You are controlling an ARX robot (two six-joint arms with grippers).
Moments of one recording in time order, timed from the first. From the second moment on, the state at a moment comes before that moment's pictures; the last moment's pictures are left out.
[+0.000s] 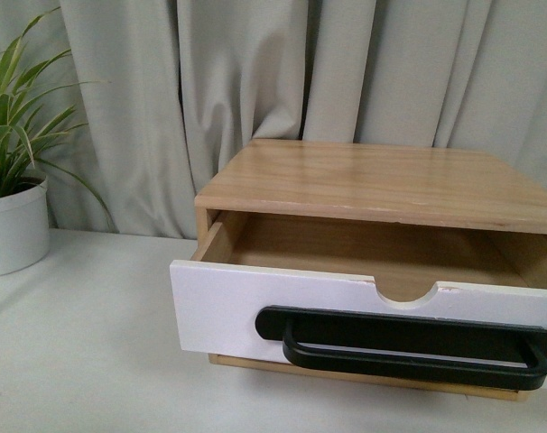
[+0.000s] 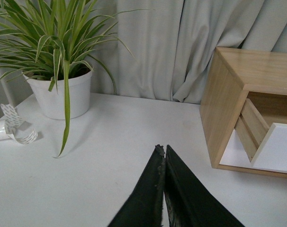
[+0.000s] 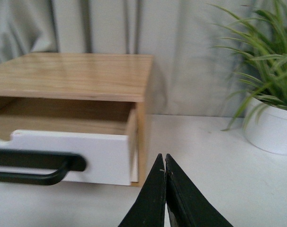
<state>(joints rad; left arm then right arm) 0.00 0.22 0.08 0.14 0.00 -0.01 -0.02 0.06 0.07 -0.01 -0.01 -0.02</state>
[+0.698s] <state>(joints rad) 0.00 0.00 0.01 0.00 0.00 -0.01 0.00 0.00 0.01 0.00 0.00 -0.01</state>
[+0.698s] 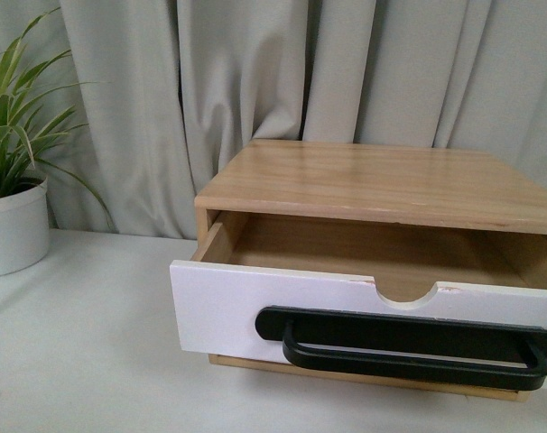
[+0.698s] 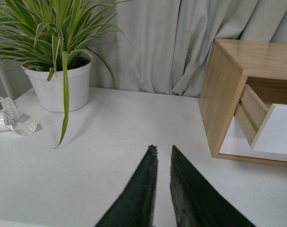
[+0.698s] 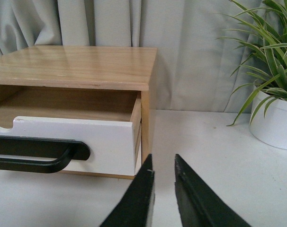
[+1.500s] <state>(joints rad) 0.00 0.00 0.01 0.00 0.00 -0.01 0.00 0.00 0.01 0.00 0.00 -0.01</state>
